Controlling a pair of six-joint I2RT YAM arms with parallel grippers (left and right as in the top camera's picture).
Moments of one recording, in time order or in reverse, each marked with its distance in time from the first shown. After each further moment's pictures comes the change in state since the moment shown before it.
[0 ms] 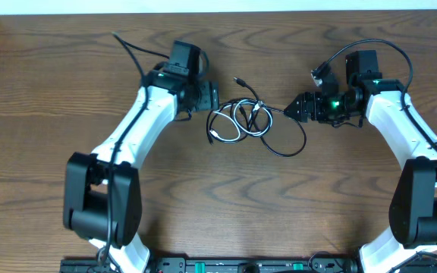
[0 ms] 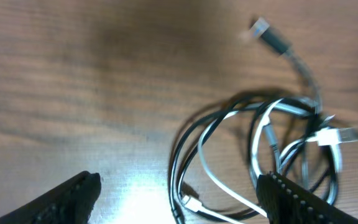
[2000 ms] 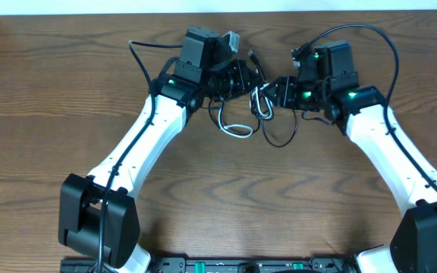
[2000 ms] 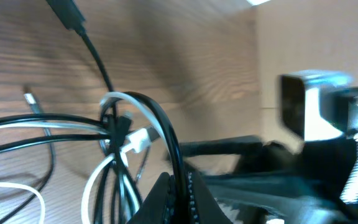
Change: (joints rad) left arm -0.109 -0.090 0.014 0.311 0.524 -0.395; right arm 0.228 -0.166 -0.002 0.243 0.170 0.422
